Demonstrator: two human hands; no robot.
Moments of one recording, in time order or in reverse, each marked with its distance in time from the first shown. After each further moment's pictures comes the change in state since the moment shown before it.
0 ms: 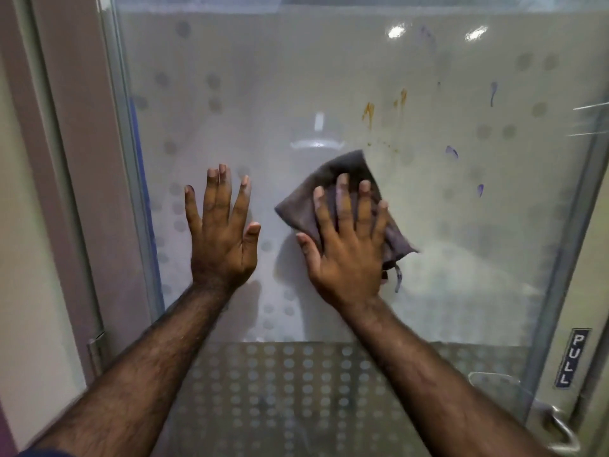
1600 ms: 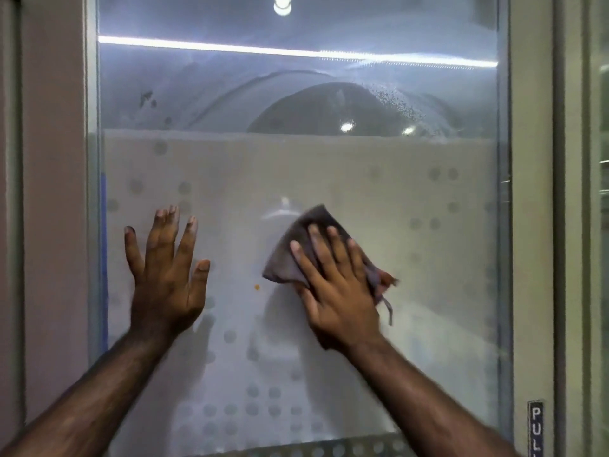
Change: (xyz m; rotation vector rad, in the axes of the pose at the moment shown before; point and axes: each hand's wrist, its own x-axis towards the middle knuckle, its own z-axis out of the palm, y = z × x) left_hand 0.081 -0.023 -0.018 0.024 0.135 0.067; right_hand 0.066 0.065 -0.033 -0.038 0.016 -0.235
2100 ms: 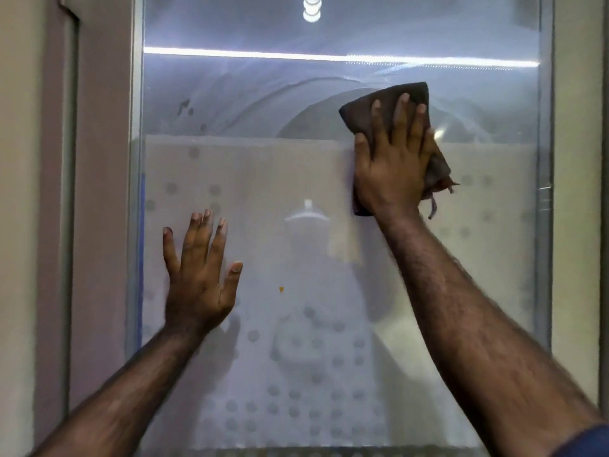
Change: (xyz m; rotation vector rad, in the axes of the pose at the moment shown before) left_hand 0.003 0.004 0.004 0.067 -0.023 -0.015; right_hand 0.192 0.071 -0.033 0.030 0.130 0.427
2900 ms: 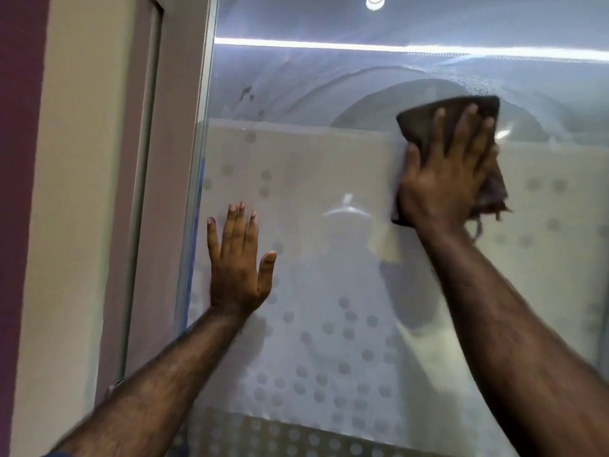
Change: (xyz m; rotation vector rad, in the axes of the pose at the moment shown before) left_hand -0.020 0.010 -0.012 -0.041 0.067 -0.149; right_hand -0.026 -0.005 0.005 0.007 -0.002 0.047
